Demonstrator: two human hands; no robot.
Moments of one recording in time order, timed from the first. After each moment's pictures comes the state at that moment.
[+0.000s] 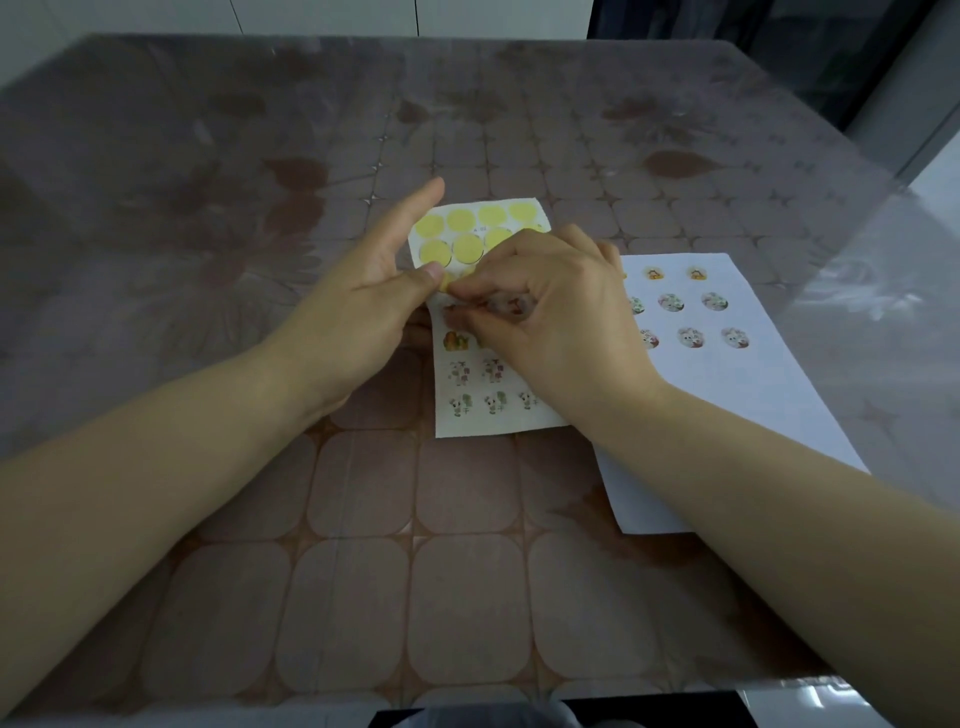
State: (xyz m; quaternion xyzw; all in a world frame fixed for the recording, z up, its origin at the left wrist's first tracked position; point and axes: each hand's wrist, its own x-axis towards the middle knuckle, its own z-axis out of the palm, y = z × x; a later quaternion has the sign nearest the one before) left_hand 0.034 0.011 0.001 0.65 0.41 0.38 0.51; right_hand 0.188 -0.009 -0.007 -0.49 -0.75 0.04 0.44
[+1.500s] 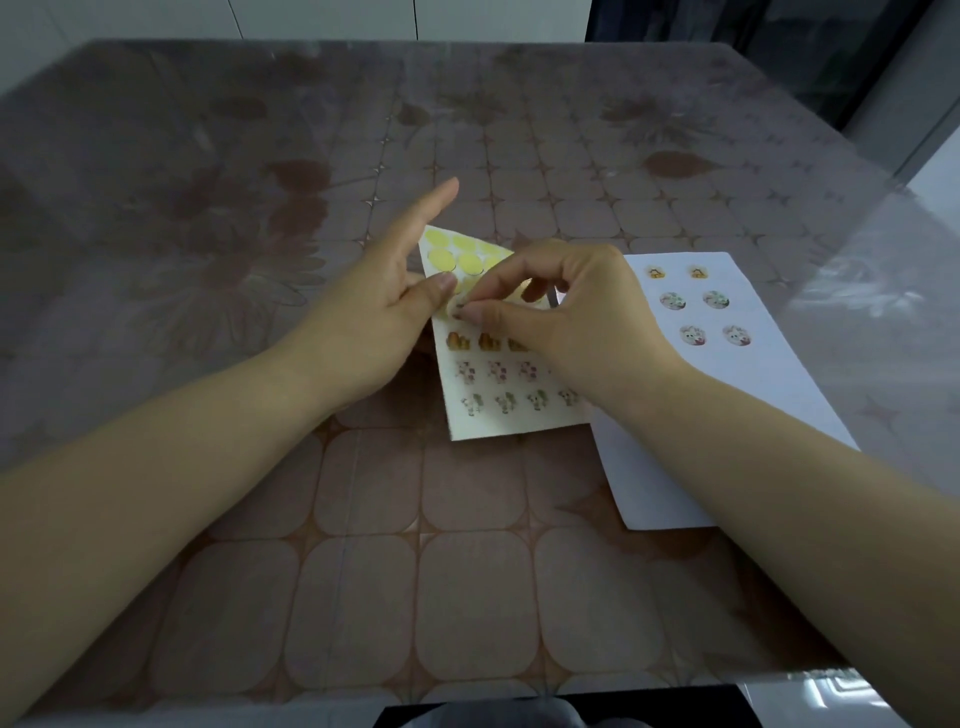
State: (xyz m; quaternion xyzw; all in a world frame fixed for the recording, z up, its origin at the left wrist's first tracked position) left_hand 0.033 0.009 0.000 0.72 0.43 0.34 0.43; right_hand 0.197 -0.017 0.007 -0.52 -0.66 0.31 0.44
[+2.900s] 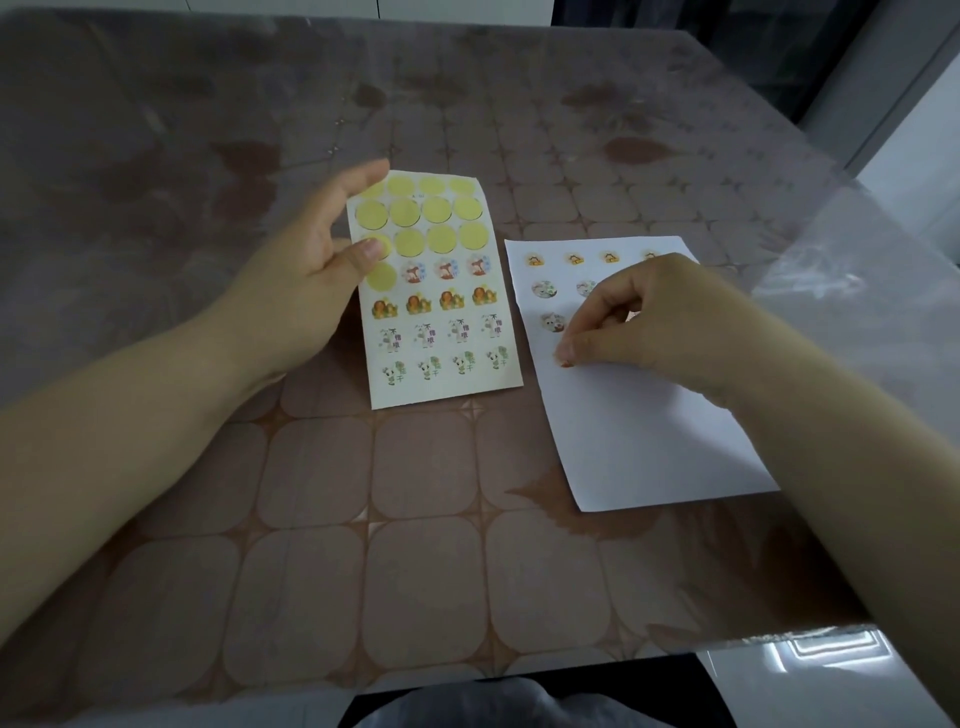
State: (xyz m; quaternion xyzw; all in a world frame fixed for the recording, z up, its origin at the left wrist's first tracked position) left_hand 0.026 0.025 -0.006 0.71 0.43 0.38 0.41; right_hand 0.268 -0.037 0.020 -0.68 -0.61 0.32 0.23
